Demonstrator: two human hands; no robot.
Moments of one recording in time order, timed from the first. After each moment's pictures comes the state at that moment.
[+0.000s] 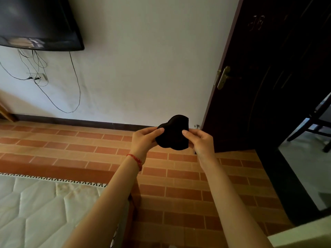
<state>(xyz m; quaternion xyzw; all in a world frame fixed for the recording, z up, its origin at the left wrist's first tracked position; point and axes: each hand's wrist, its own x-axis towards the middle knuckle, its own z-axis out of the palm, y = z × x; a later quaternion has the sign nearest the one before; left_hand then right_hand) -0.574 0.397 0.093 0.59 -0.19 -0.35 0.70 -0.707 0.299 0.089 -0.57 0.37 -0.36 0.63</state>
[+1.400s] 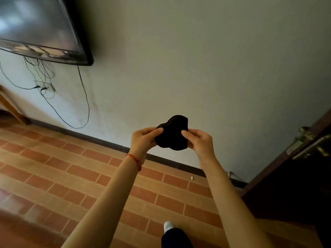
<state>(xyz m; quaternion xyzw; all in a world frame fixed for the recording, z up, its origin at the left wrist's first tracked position) -0.189 0.072 0.084 0.61 -0.11 -0.27 0.74 -0.295 -0.050 0.083 -0.60 0.32 -0.29 0.67</state>
